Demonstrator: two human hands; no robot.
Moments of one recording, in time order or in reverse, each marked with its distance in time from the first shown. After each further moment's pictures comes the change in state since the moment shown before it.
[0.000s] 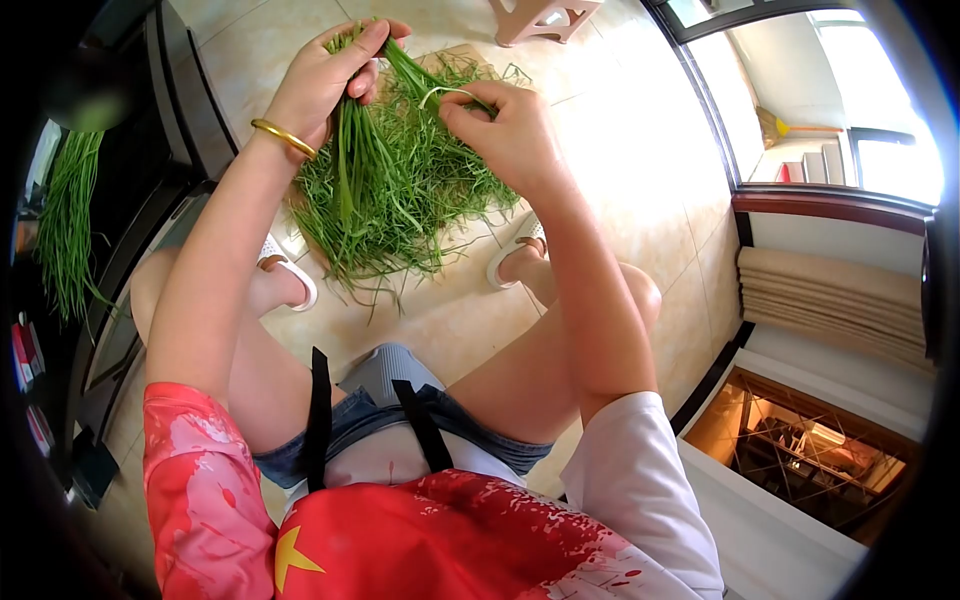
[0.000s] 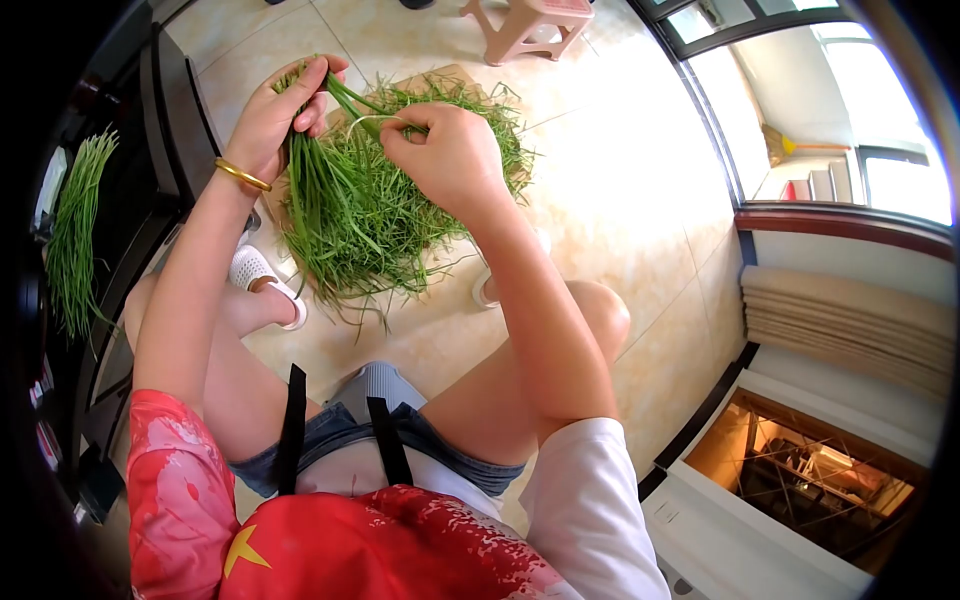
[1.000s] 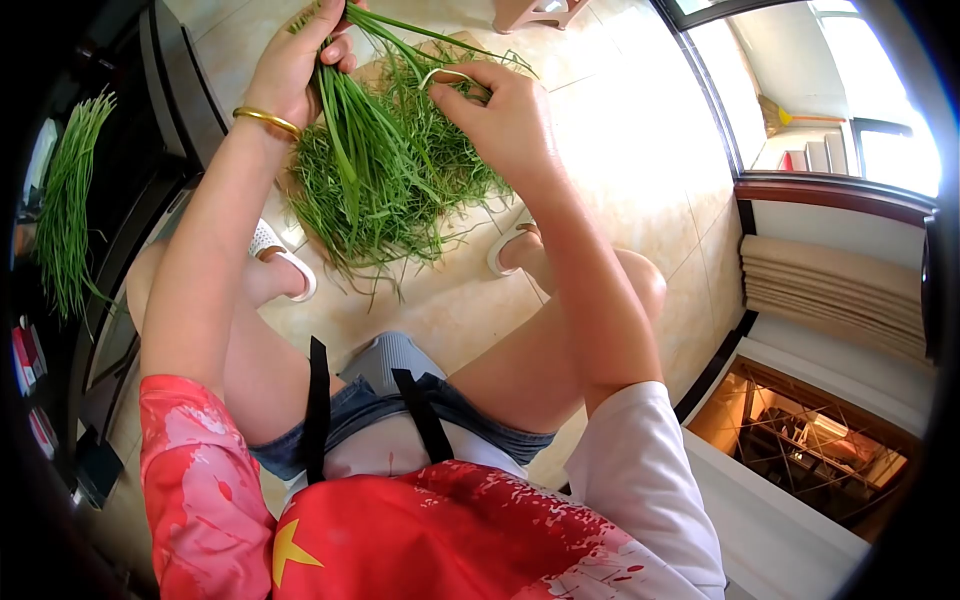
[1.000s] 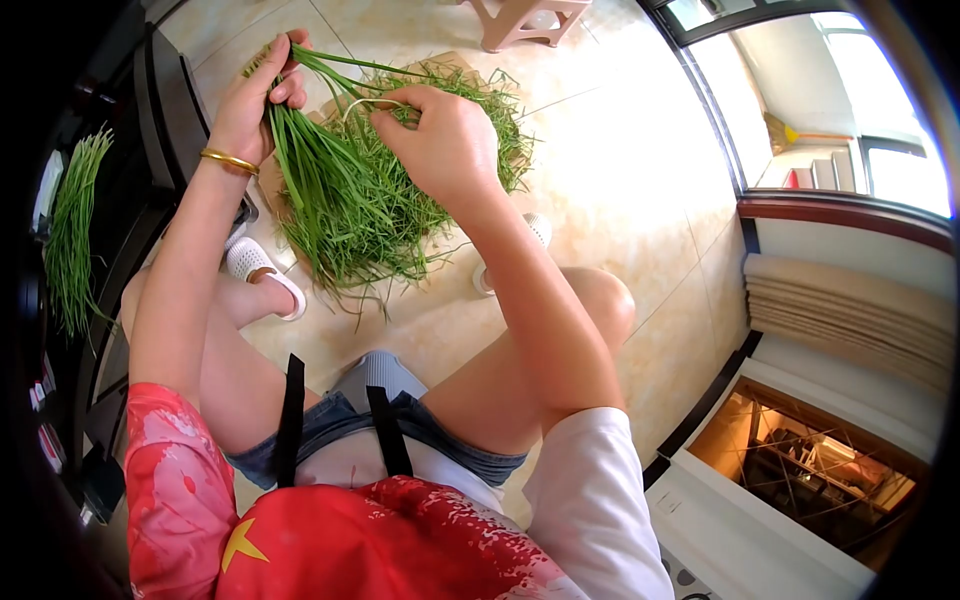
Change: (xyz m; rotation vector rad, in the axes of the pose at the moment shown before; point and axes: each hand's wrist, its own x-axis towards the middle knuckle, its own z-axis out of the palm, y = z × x) left_hand 0.007 -0.005 -0.019 -0.225 0.101 0.063; right_hand -0.004 0.005 0.007 -0.061 0.066 0.032
